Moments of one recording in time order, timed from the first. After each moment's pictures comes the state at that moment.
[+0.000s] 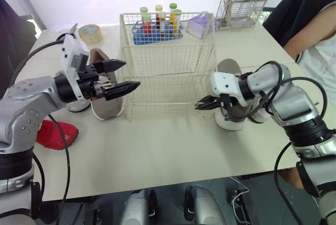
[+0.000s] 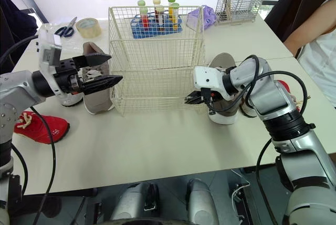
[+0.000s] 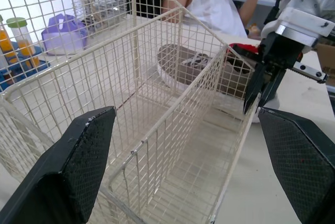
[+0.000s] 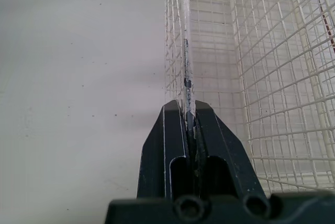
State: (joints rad) left arm -0.51 0.82 0.24 -0.31 -0.82 0.78 -0.85; right arm -0.81 -0.78 0.31 0.00 0.08 0.36 1.40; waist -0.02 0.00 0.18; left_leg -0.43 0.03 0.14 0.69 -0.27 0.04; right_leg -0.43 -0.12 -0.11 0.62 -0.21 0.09
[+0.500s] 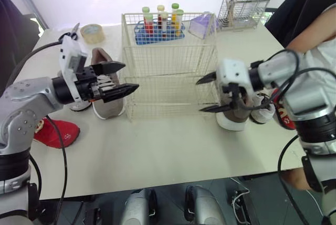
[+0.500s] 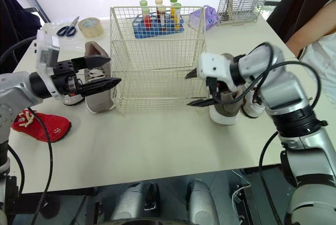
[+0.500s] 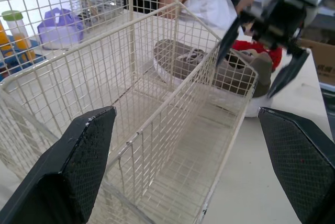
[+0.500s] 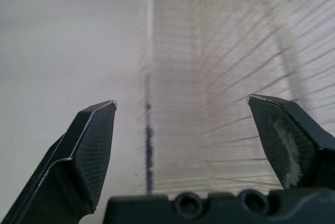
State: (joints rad) left arm -0.50 0.84 0.25 -0.32 -0.84 0.80 -0.87; right arm -0.88 -0.84 0.17 -0.11 0.18 0.49 1.38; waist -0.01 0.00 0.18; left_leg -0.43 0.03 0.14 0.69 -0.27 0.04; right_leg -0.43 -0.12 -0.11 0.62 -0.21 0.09
